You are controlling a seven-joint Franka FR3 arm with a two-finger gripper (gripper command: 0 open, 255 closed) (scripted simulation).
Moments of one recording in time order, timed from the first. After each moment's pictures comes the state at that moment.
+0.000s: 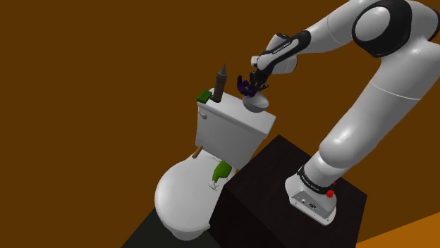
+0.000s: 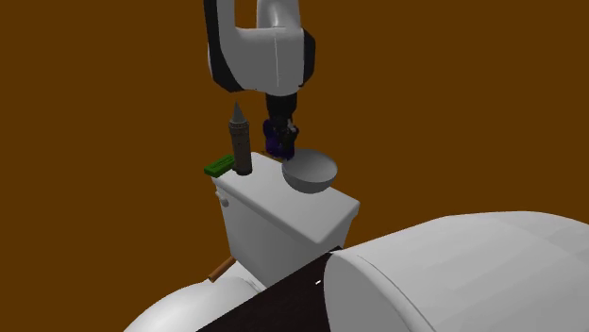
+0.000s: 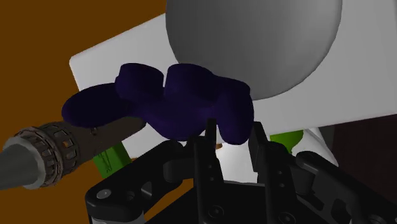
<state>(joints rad) -0.23 0.10 -0.23 -2.33 -0.01 2.67 -1.93</state>
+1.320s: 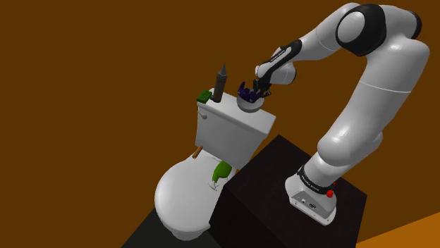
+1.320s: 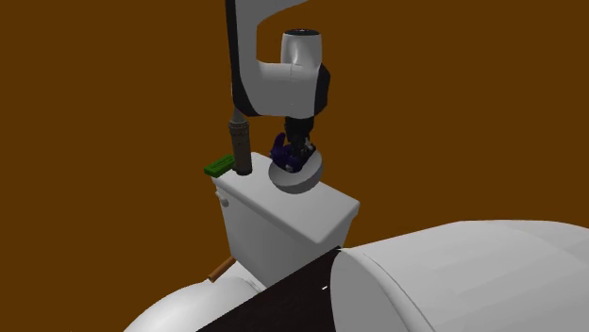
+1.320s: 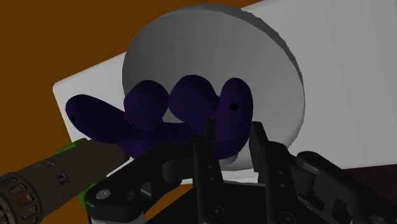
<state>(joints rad) -0.31 0.23 -0.22 -2.35 0.13 2.85 -2.11</state>
